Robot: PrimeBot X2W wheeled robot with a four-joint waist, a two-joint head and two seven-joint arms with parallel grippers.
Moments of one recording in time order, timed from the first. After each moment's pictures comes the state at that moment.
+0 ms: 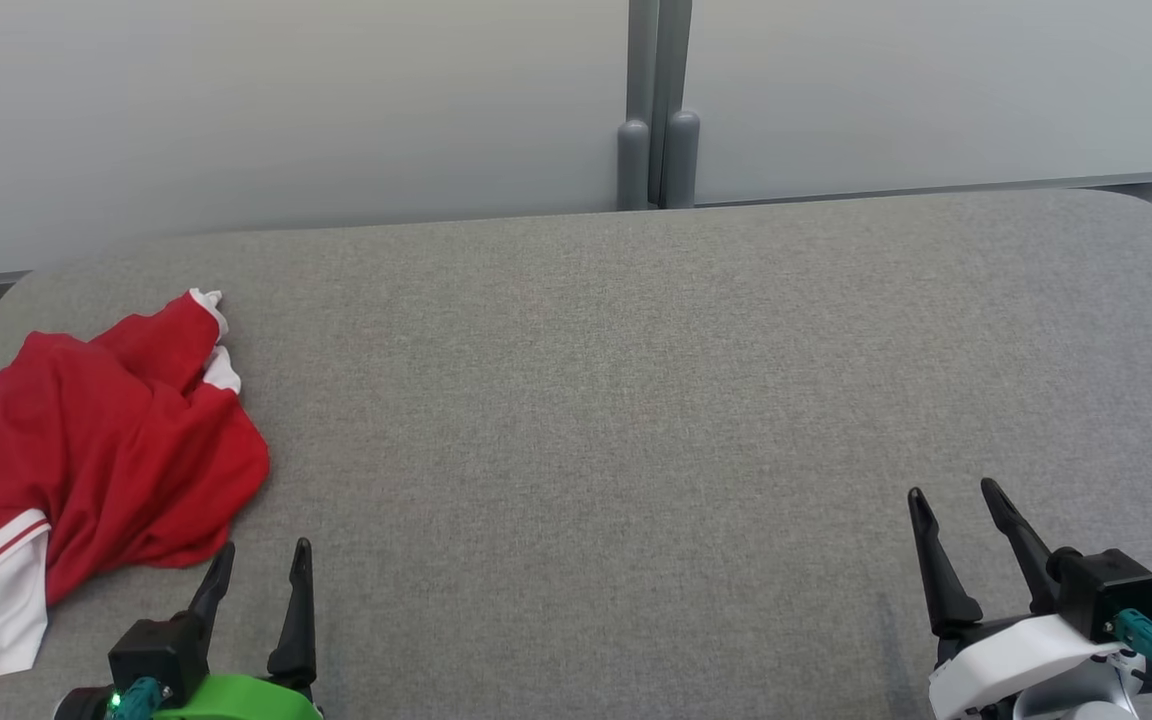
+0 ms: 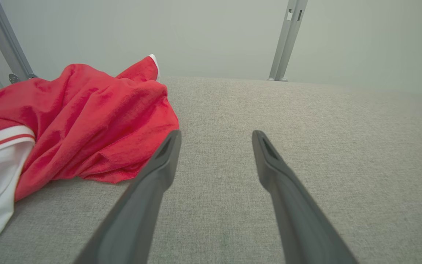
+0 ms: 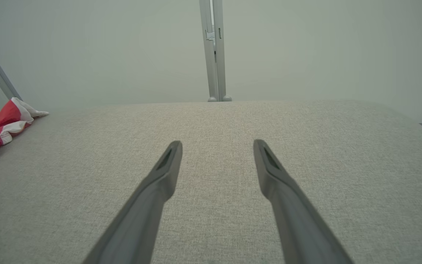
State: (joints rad) left arm 0.01 0.12 -0.04 0.32 -0.23 -0.13 -0.24; right arm 0.04 -0.14 0.04 0.18 0.21 0.13 -0.24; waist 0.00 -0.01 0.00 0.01
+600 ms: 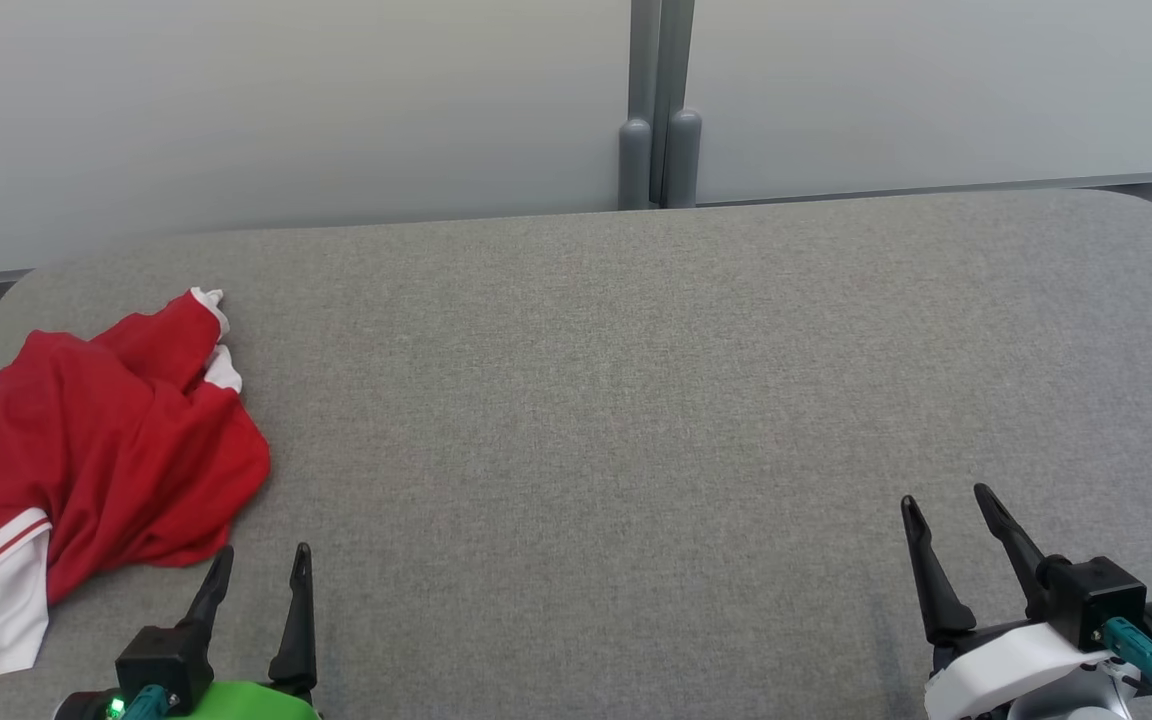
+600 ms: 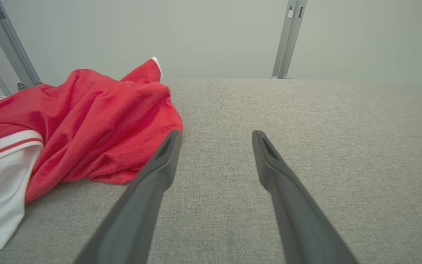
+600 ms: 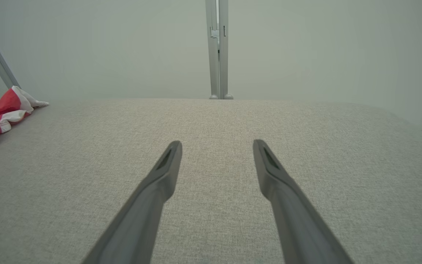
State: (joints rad) left arm 0.02 0.10 -0.03 0.33 -0.18 -0.13 -0.26; right arm 0.04 -0.14 0.05 0.19 0.17 0.13 -0.26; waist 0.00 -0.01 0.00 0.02
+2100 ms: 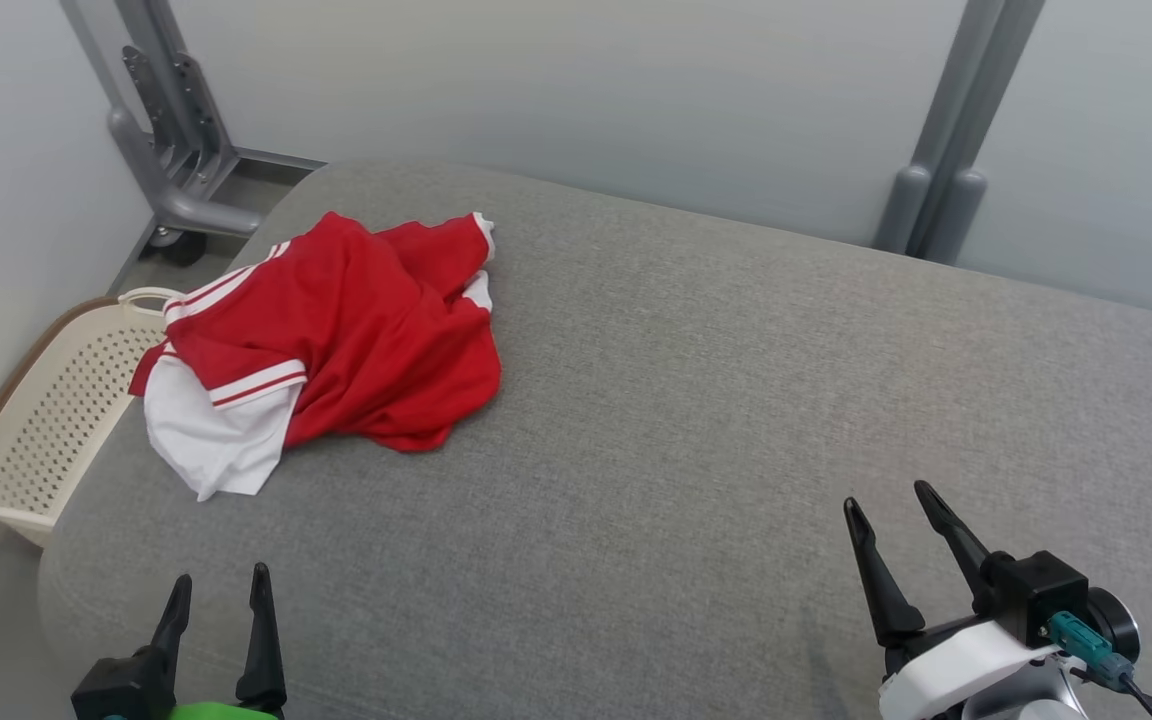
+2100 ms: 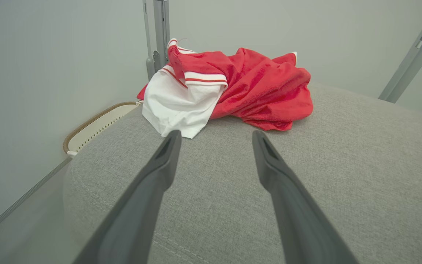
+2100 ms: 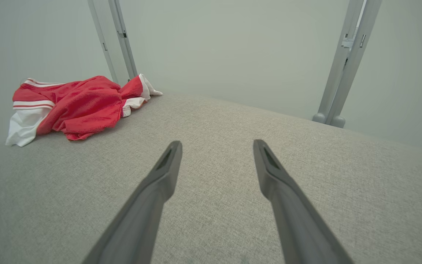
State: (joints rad) left arm 0.05 0.07 0.07 0.32 -0.19 -0.13 -0.26; right arm 0.01 -0.13 0.14 0.20 0.17 0.13 -0.26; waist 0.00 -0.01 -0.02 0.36
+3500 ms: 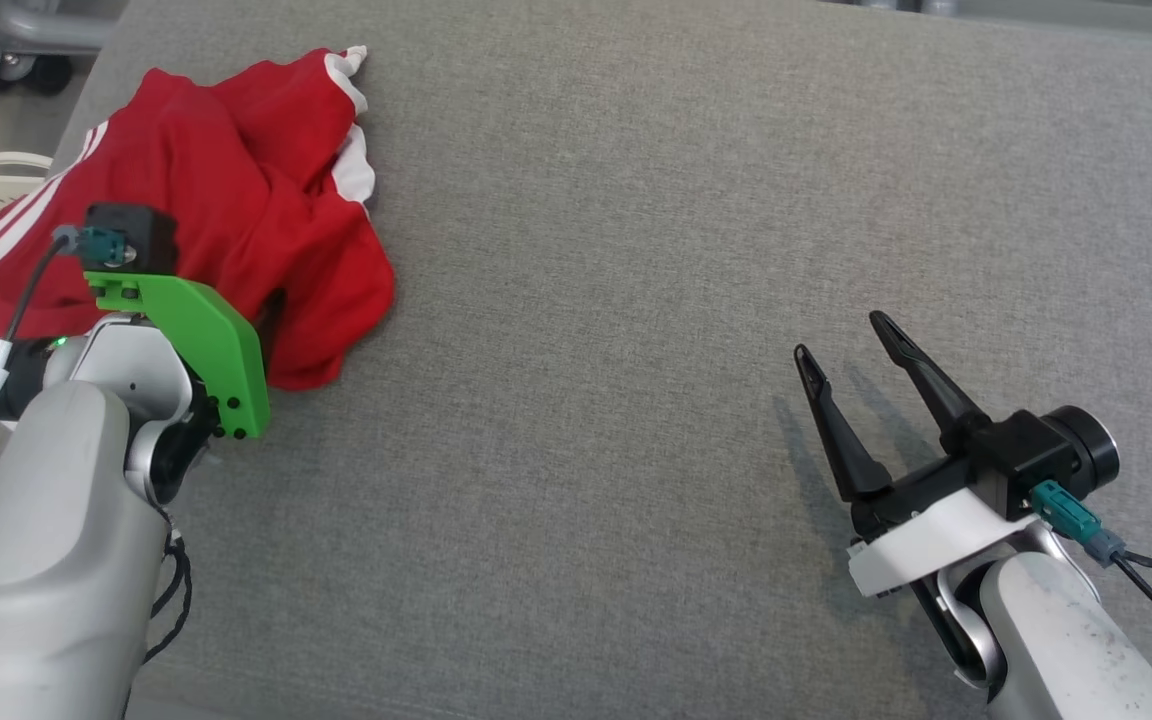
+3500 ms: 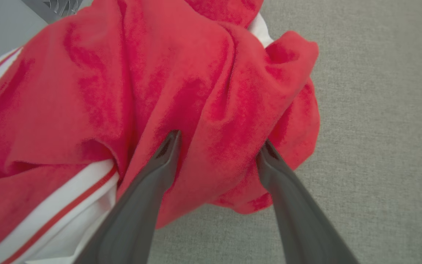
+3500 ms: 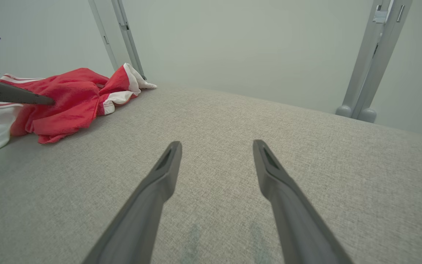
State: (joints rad) left arm -0.67 0.28 -0.26 0.57 -0.46 -0.13 0.44; right arm -0.22 -0.21 0.26 0.12 0.16 0.13 -0.26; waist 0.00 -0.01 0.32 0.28
